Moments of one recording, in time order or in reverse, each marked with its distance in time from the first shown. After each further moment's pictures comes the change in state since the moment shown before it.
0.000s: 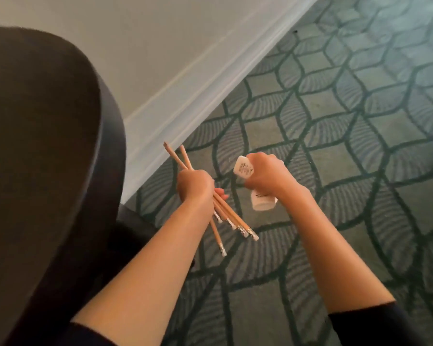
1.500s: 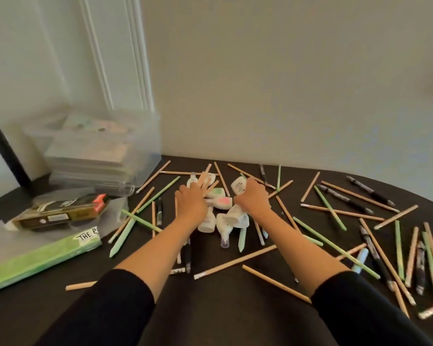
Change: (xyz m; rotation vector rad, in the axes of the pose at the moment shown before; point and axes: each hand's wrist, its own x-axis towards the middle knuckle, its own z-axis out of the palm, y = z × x) left_hand -0.113 -0.023 -0.680 0.551 0.917 0.068; right_hand -0.256 -0.634 0.208 -0.055 -0.180 -0.856
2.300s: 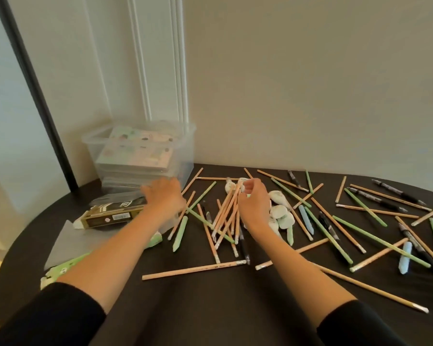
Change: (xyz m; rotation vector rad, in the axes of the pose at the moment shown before) left_hand -0.001 -0.128 -0.106 0.351 0.119 0.046; right_hand -0.071 -0.089 0.063 0.471 0.357 -0.143
